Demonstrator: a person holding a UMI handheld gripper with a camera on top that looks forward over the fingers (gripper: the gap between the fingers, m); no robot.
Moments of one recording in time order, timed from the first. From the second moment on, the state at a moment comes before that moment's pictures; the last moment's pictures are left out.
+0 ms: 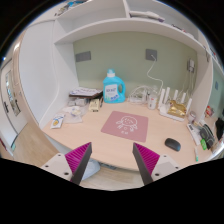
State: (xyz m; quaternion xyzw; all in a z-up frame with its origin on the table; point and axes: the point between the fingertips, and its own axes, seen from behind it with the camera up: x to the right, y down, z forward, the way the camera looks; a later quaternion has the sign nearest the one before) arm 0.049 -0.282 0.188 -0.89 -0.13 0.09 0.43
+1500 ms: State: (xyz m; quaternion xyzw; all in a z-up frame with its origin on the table) arm 0.363 -0.056 -0.014 -0.90 -0.07 0.01 0.44
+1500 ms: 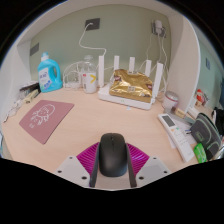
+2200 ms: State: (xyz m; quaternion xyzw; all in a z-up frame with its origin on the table) arm 0.253 -0.019 0.267 -0.80 0.02 -0.03 0.60
